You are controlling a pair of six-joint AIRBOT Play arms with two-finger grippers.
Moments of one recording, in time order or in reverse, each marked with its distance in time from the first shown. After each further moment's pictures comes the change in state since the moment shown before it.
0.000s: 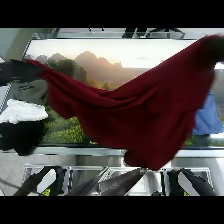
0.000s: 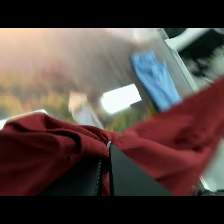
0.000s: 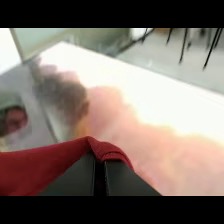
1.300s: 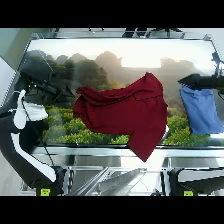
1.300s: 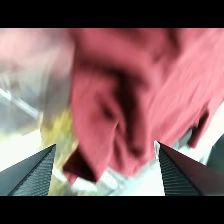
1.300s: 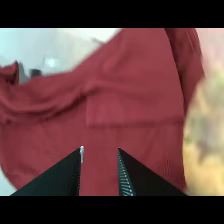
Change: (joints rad) left arm -0.040 -0.875 0.166 0.330 0.103 0.065; right arm -0.223 -0.628 -0.108 -0.014 0.117 0.038
